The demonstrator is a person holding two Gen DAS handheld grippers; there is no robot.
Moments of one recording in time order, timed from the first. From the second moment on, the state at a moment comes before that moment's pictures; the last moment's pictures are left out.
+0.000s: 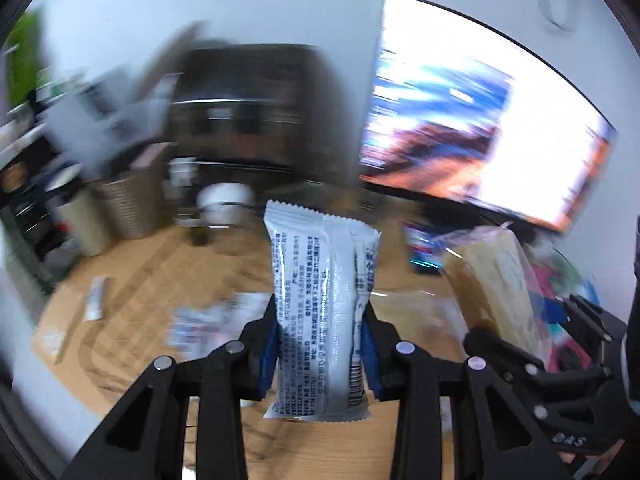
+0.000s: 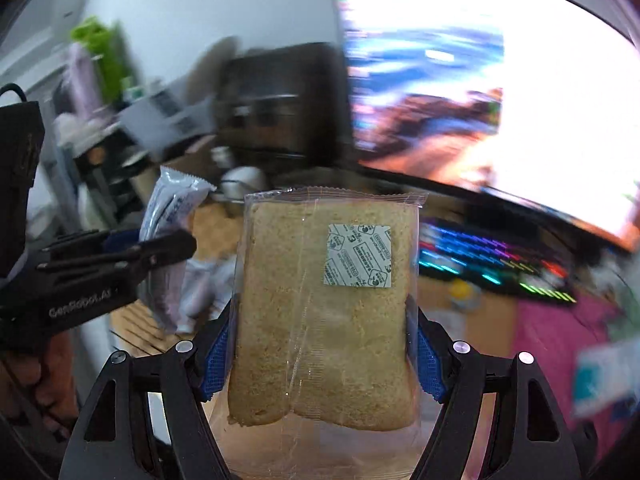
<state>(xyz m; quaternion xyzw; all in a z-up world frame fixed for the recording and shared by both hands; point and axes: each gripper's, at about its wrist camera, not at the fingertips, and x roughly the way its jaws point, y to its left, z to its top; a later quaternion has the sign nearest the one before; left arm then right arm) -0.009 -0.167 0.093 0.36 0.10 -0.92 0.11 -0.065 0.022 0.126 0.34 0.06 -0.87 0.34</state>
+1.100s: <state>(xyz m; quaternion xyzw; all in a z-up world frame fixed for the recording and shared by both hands) 0.017 -0.163 0.084 0.36 0.10 -0.92 0.12 -0.025 0.016 0.140 0.21 0.11 -0.90 0.36</state>
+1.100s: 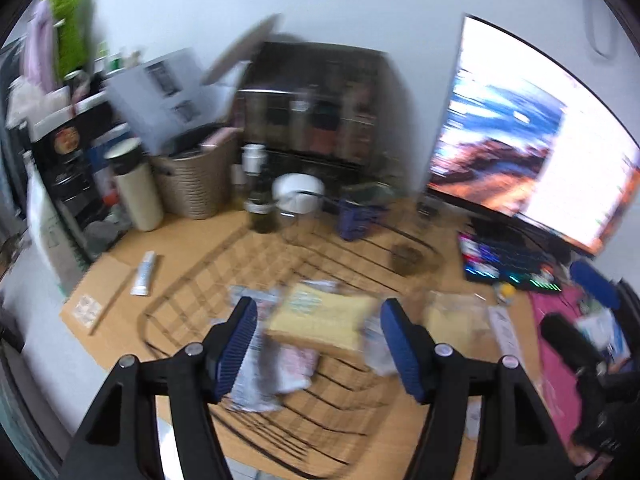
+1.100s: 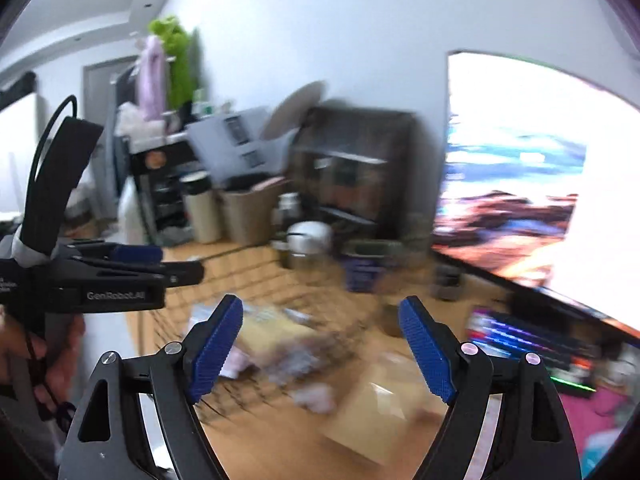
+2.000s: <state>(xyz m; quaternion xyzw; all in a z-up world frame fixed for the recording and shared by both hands) -0.026 0.133 -0.060 0.54 -0.16 -0.80 -0.23 -0.008 0.264 0.024 0.40 0.10 -0.88 0.23</state>
